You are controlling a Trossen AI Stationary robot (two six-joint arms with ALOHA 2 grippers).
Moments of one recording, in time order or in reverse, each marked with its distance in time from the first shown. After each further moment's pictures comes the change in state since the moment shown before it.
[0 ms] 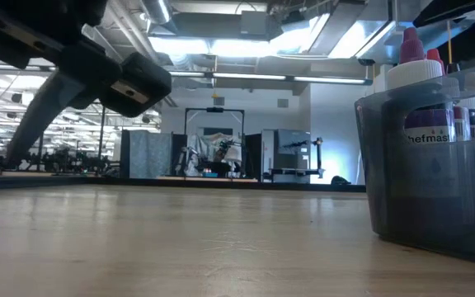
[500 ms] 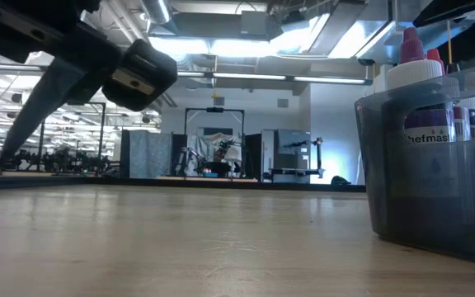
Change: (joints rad) left arm -0.016 -0.001 0.000 0.047 -0.001 0.029; right arm 0.000 0.000 0.000 0.000 0.000 0.000
